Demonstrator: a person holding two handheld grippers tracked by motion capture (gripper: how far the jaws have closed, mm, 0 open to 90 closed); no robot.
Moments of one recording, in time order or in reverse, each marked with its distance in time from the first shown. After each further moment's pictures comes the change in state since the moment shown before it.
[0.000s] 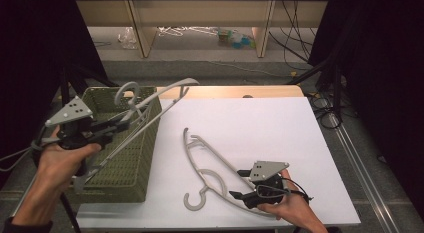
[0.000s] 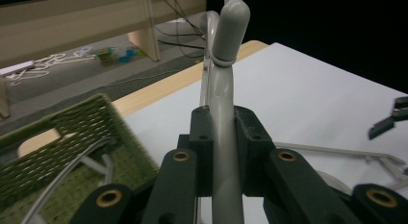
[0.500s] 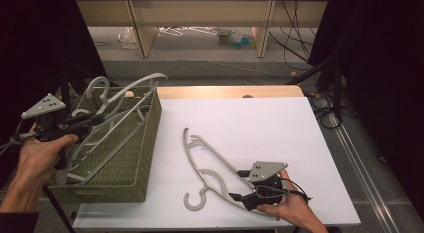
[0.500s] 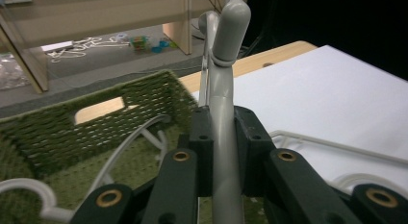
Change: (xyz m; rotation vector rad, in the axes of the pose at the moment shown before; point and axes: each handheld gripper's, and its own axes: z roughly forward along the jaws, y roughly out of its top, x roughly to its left) left arm 0.067 -0.031 -0.005 0.009 0.110 -0.094; right arm 0.001 -0.001 0.002 0.009 0.014 0.010
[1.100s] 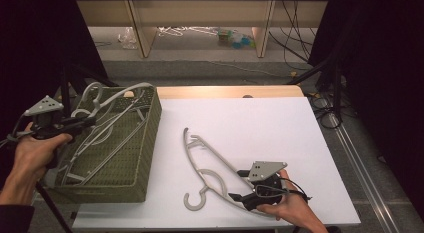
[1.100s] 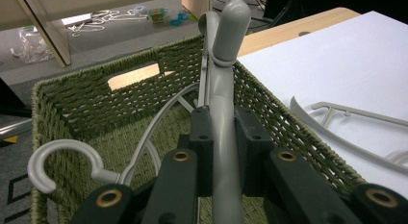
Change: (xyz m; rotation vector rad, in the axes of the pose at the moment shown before) left arm 0.031 -0.016 0.007 0.112 0.052 0.011; right arm -0.001 0.000 0.001 0.007 0.003 0.001
